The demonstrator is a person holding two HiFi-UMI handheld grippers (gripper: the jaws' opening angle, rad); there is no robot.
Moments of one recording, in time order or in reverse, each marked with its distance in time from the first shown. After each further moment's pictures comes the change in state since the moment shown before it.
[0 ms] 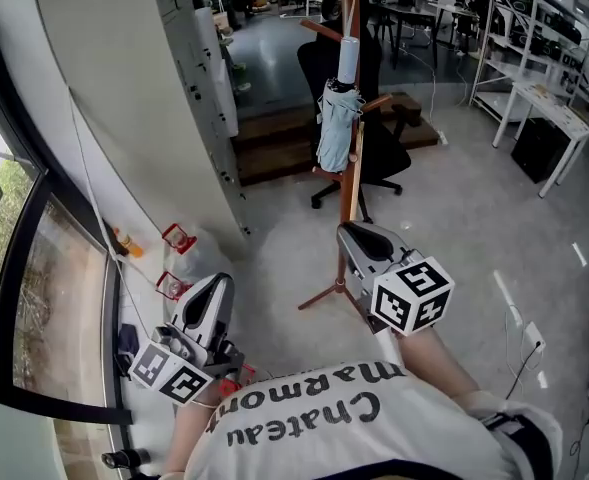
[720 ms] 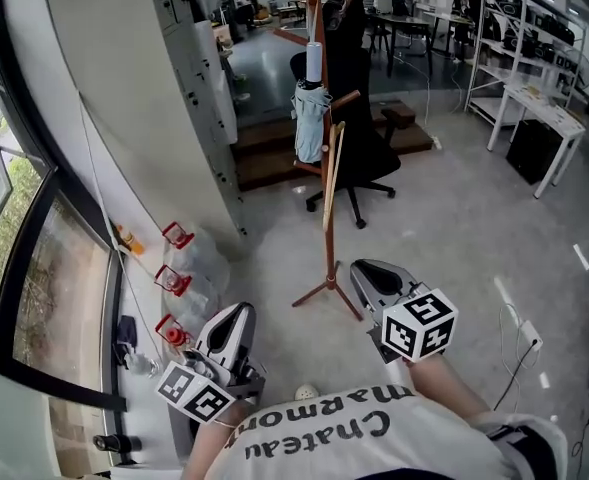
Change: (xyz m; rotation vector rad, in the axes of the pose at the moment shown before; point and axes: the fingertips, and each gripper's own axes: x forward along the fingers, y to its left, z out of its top) left arm -0.045 -0.114 -0.056 -0.099 0.038 0.047; right arm -0.138 0.011 -0.049 0.029 0.111 -0.026
